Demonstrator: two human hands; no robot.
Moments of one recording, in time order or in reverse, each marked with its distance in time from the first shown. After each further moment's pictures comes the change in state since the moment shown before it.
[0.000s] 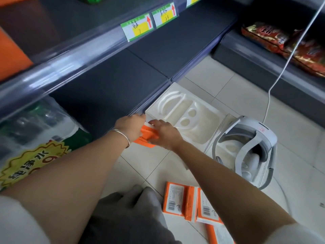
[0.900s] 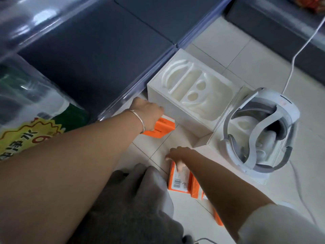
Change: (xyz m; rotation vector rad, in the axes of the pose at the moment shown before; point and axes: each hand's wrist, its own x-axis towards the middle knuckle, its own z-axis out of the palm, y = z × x) left_hand 0.004 0.032 0.021 0.317 -0.140 0.297; right_hand -0.038 0.090 0.126 -0.275 -0.779 0.282
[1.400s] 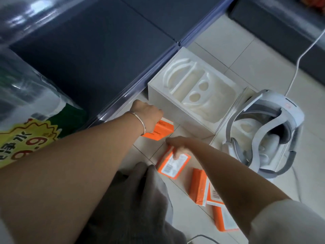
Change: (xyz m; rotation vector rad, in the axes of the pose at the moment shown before) left_hand 0.016 -0.003 0.018 0.000 -0.055 -0.026; right_hand -0.010 0.002 -0.049 0.133 0.015 -0.122
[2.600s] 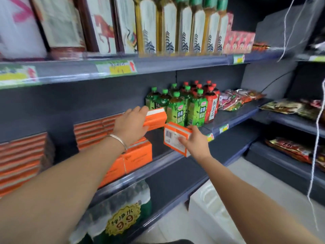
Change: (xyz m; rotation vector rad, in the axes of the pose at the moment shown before) left_hand -0.338 -0.158 -0.221 -0.145 0.906 -0.647; right_hand -0.311 -0.253 -0.190 0.369 1.330 -0.557
